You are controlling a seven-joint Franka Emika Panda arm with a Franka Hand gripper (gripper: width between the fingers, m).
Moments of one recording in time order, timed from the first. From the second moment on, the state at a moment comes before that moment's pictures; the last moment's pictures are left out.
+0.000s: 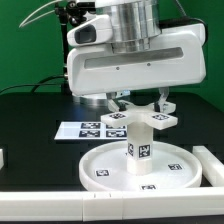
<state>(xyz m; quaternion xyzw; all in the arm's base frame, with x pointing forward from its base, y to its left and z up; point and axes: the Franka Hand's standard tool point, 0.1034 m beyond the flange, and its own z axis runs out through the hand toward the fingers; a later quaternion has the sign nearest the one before) 0.552 0.022 0.100 -0.99 0.14 0.02 0.07</state>
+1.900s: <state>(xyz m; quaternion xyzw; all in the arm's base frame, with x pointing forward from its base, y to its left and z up) 0.556 0.030 0.101 -0.78 0.62 0.03 0.09</state>
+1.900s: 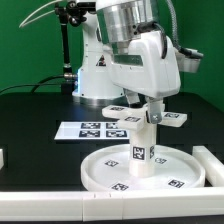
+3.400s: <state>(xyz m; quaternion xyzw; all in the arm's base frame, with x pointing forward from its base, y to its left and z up) 0.561 0.035 0.124 -0.93 0.34 0.01 0.09</state>
